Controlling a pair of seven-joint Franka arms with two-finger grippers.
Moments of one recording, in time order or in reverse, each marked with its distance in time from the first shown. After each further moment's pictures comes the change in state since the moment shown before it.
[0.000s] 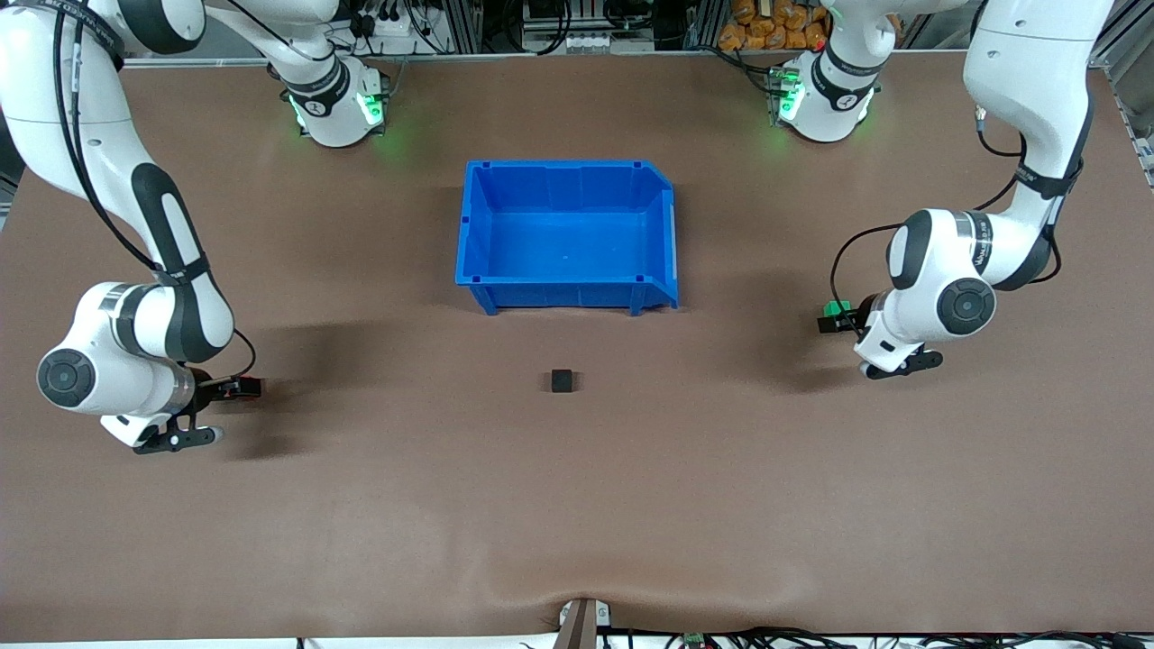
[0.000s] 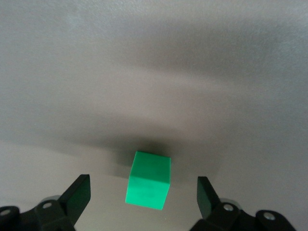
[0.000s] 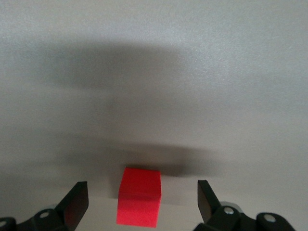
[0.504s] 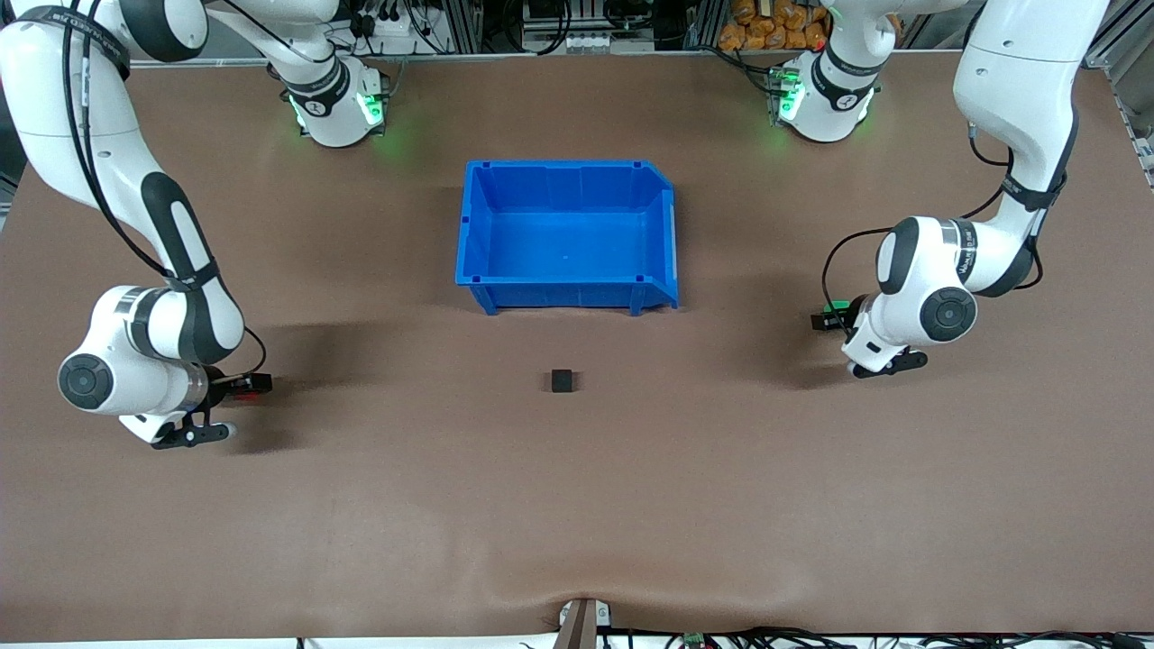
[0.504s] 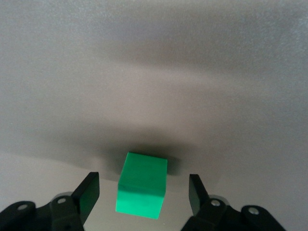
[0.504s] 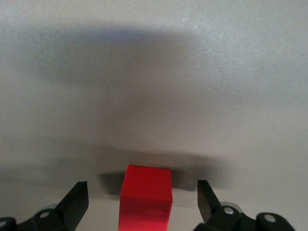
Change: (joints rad) left arm -0.005 0.033 -0.005 -0.001 0.000 0.001 0.006; right arm 0.000 0.031 0.000 -0.017 0.013 -0.002 0.003
